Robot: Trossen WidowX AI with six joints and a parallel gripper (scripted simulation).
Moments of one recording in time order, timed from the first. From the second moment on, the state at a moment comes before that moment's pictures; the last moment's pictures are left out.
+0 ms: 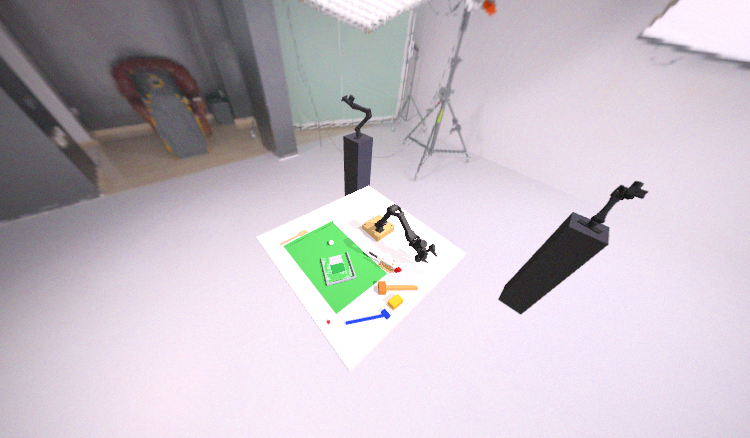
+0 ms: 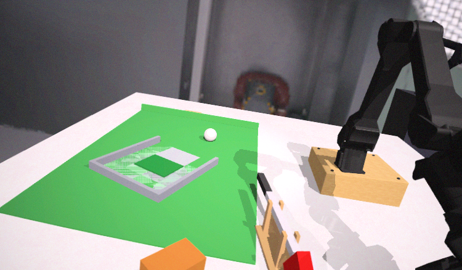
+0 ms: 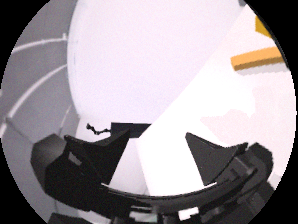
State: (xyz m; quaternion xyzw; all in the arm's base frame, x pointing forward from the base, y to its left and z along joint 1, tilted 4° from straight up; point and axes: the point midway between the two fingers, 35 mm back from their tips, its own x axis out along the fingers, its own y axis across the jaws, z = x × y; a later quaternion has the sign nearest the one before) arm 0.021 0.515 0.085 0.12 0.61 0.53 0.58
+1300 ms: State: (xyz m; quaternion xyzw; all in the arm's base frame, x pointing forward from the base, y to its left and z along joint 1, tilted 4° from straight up) arm 0.260 0.201 0.076 -0.43 0.41 0.54 0.60
